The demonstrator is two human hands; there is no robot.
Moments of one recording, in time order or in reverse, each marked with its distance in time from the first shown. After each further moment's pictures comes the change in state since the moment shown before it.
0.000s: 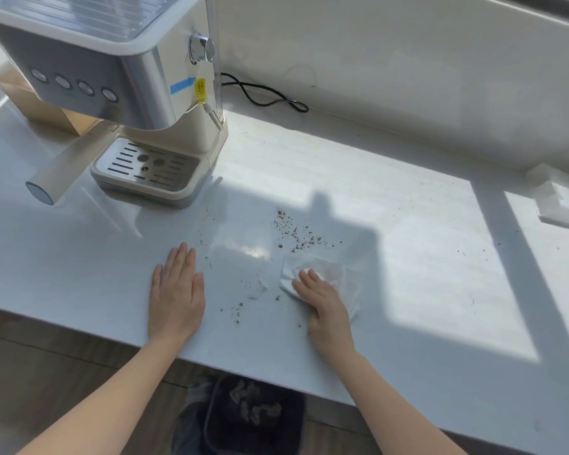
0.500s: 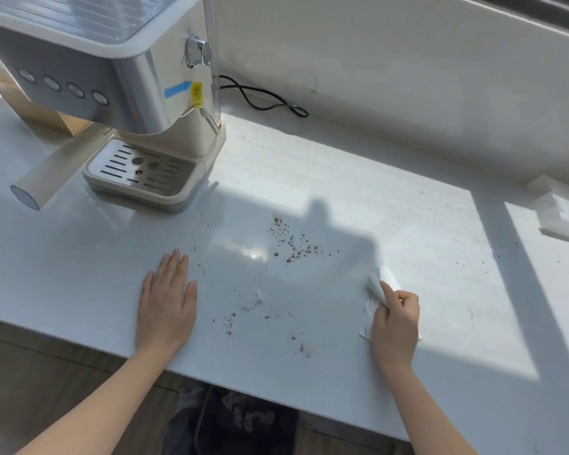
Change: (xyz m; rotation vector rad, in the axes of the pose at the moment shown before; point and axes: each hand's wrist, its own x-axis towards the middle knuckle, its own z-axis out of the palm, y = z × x) left_hand 0.000 0.000 -0.002 -0.011 -0.005 -0.007; right_hand -0.006 0.066 -0.061 -0.146 0.526 0.386
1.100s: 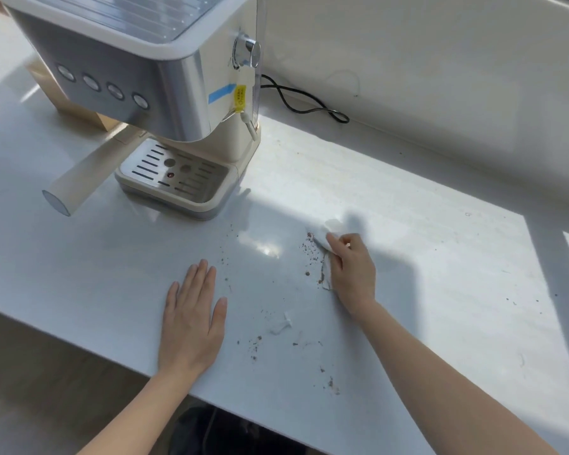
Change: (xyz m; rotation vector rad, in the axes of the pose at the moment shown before) left_hand -0.001 0.002 0.000 0.041 -0.017 -0.002; right_hand 0.068 -0.114 0.097 -0.043 -0.327 -0.435
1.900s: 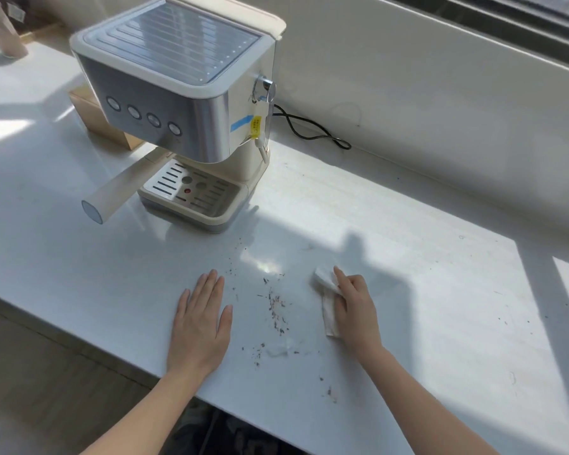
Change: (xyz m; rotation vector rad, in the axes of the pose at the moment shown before) left_hand 0.000 -0.002 -0.002 -0.006 0.008 -0.004; right_hand -0.049 0.001 -0.013 0.102 -0.059 -0.006
